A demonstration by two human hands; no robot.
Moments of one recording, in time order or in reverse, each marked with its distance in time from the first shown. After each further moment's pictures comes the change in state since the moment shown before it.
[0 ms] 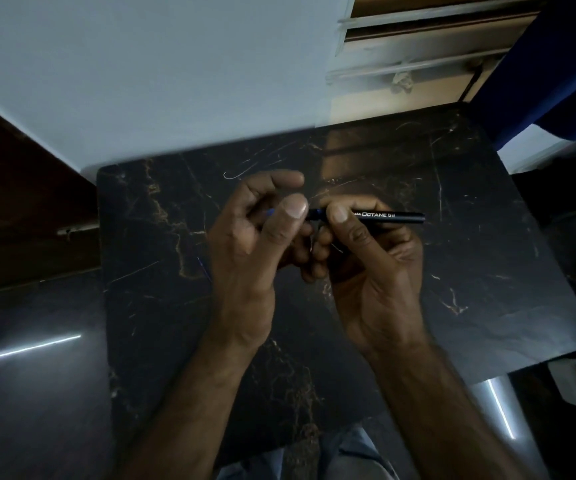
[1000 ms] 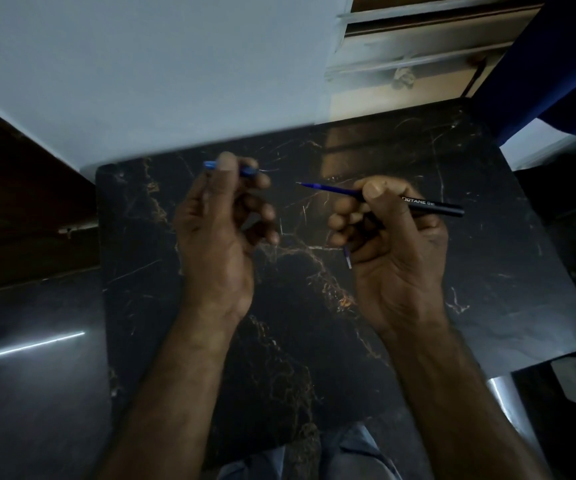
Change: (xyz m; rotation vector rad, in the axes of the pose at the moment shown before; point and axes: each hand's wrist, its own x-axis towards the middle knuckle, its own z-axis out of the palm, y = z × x) left_hand 0.025 -0.005 -0.016 -0.103 0.249 -0.148; right_hand 0.020 -0.008 -0.019 0.026 0.095 -0.051
